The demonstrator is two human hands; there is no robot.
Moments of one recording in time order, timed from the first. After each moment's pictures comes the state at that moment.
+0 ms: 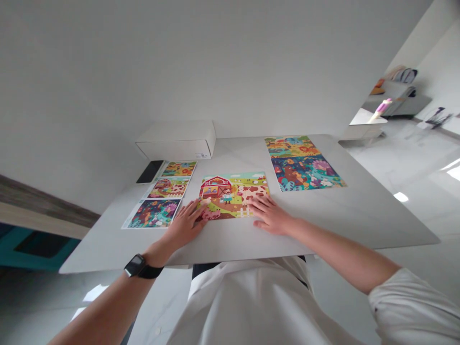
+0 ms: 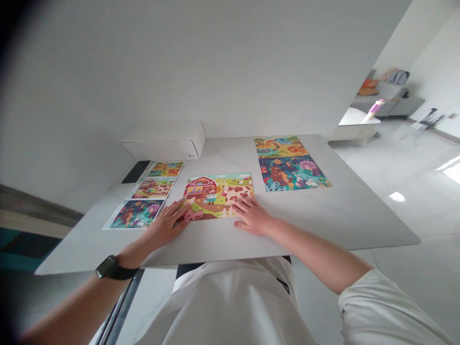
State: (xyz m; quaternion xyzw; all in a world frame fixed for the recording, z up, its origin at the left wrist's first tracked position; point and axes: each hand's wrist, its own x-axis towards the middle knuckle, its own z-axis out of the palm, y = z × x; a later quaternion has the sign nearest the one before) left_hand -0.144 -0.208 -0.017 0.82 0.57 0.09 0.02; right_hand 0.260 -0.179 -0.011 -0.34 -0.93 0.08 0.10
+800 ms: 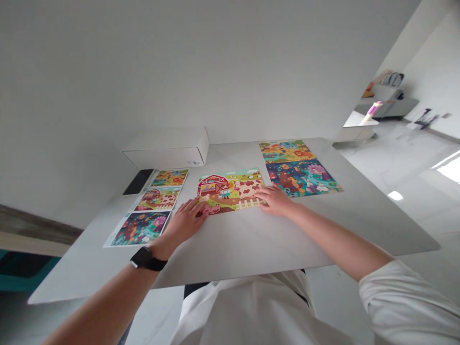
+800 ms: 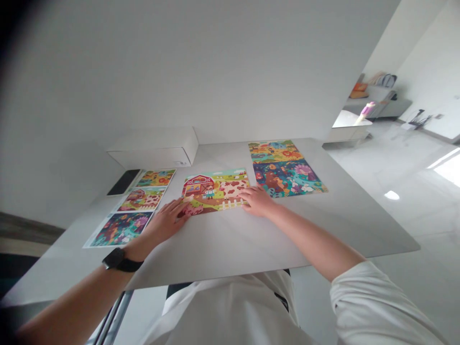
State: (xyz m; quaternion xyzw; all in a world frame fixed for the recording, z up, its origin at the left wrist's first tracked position) left_hand -0.118 -0.150 -0.007 0.82 0.57 0.09 -0.01; right_hand 0.287 -0.104 0.014 -0.44 -0.89 0.06 0.10
